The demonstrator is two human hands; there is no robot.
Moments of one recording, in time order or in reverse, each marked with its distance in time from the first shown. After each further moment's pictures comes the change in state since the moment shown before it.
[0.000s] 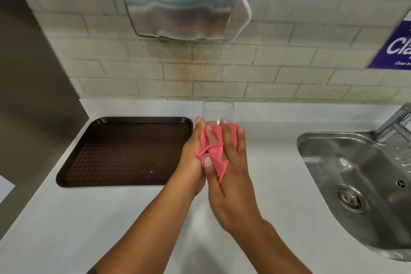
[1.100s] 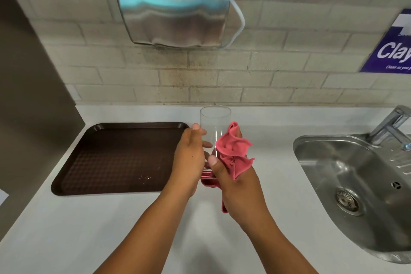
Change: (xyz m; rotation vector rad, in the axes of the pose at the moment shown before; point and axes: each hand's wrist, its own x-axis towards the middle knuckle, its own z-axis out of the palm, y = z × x) left_hand 0.003 0.004 0.002 0.476 0.242 0.284; right_hand 0.005 0.015 -0.013 0.470 -0.003 0.443
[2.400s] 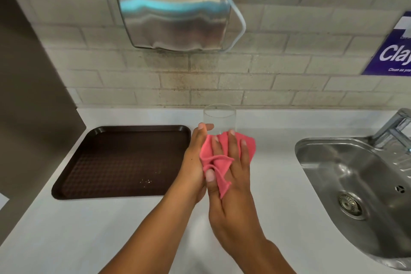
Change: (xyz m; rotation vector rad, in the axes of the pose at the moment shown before) left_hand -0.005 0.007 0.005 -0.380 -0.168 -0.198; right_hand -0.020 -0.008 0.013 -0.415 0.036 -0.407
